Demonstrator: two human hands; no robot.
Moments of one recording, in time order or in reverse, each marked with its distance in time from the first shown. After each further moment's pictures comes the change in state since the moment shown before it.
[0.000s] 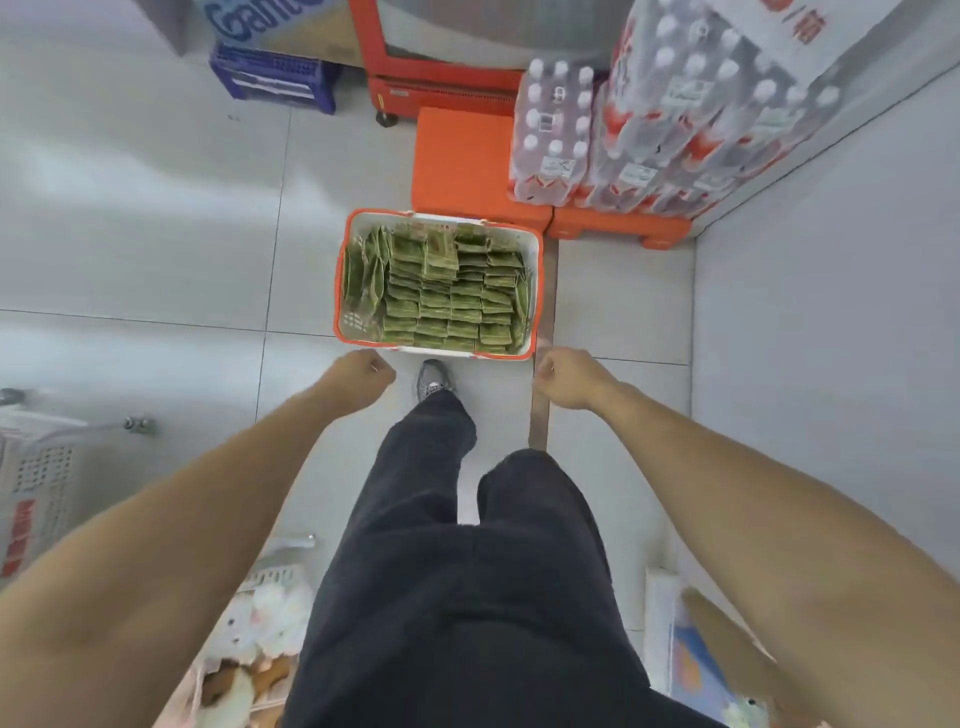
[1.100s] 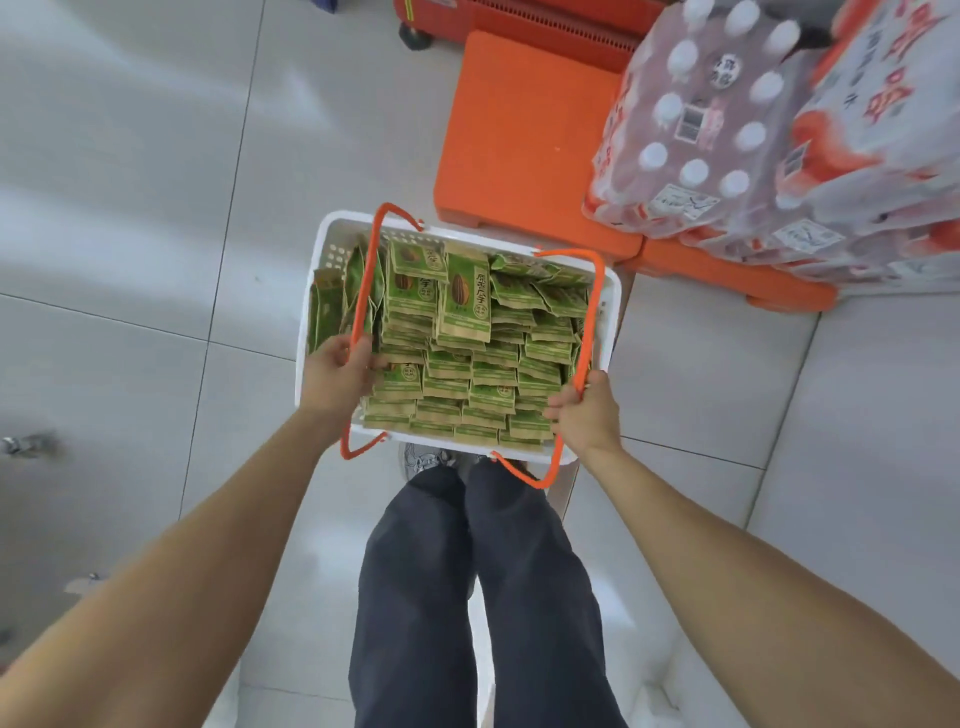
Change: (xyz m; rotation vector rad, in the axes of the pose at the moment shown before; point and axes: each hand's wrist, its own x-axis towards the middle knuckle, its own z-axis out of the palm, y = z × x) left_hand 0.348 -0.010 0.000 -0.770 0.299 -0.229; right_hand 0.372 0.002 0.026 0.625 0.197 0.283
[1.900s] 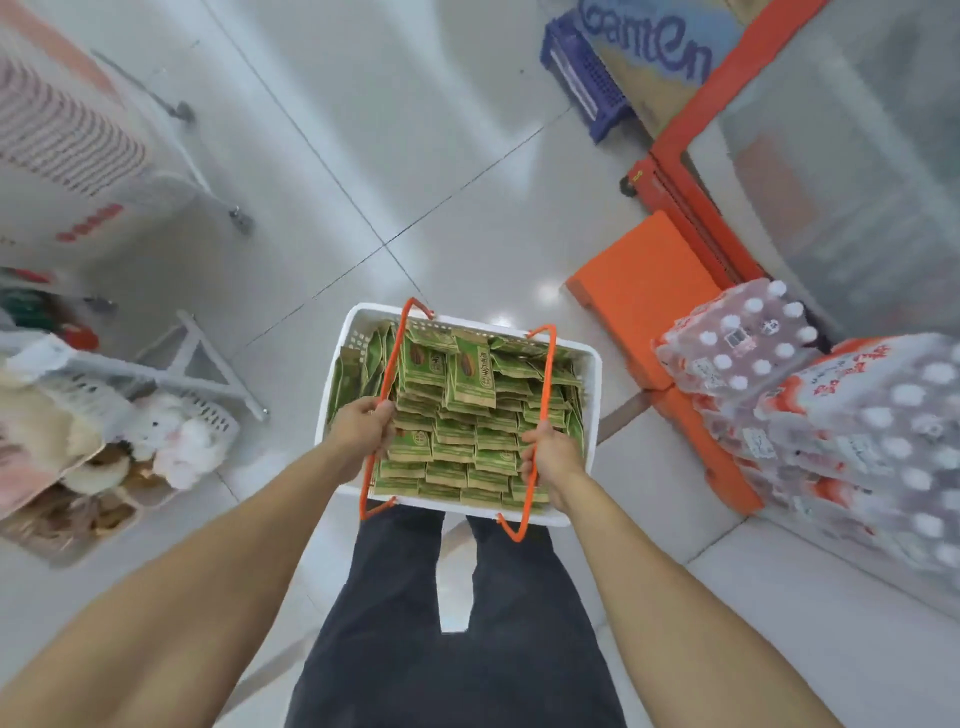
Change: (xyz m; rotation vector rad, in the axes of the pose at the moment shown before) left_hand -0.331 -0.047 -0.099 -0.452 0.183 -0.352; right_hand -0.249 -0.079 -0.053 -0.346 -0.436 0.036
